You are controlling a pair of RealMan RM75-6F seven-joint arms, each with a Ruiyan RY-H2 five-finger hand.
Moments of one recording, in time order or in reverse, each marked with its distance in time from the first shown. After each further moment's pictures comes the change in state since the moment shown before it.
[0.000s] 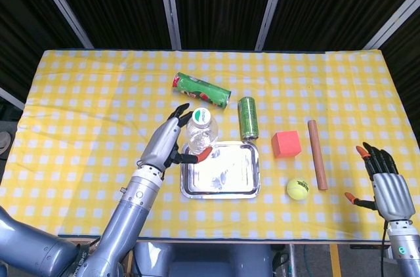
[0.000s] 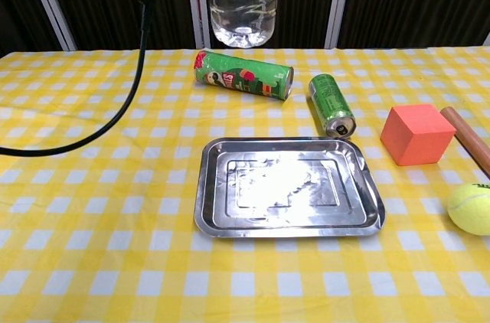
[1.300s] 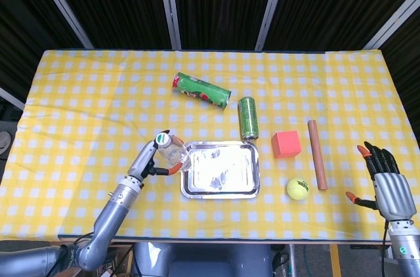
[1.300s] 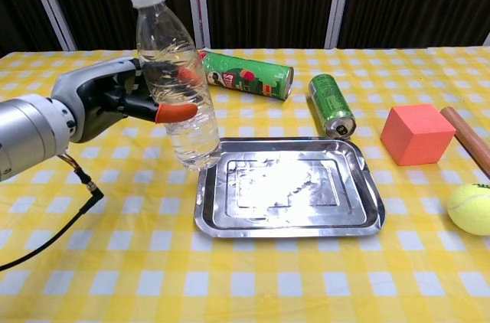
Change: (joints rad) left arm 0.423 -0.043 0.425 0.569 0.714 -0.570 -0.731; right arm -0.001 -0.006 0.002 0.014 -0.006 0.010 0.005
